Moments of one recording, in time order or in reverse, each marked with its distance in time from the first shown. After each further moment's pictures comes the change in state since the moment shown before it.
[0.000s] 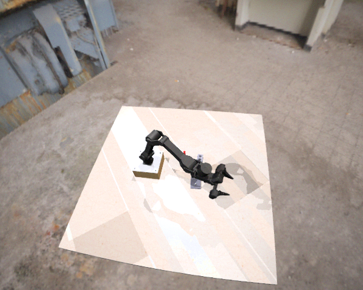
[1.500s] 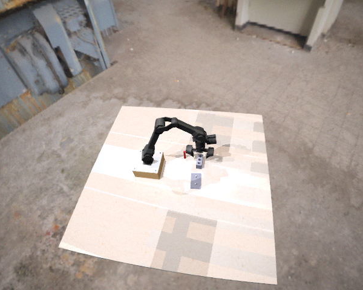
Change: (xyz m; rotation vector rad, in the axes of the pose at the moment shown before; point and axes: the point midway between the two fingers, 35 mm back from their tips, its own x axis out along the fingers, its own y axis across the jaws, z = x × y) arm -0.127 0.250 -0.291 -1.550 0.983 0.962
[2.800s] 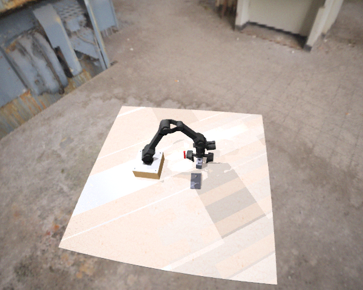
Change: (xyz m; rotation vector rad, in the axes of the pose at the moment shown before) arm 0.060 -0.001 -0.002 -0.001 0.000 0.000
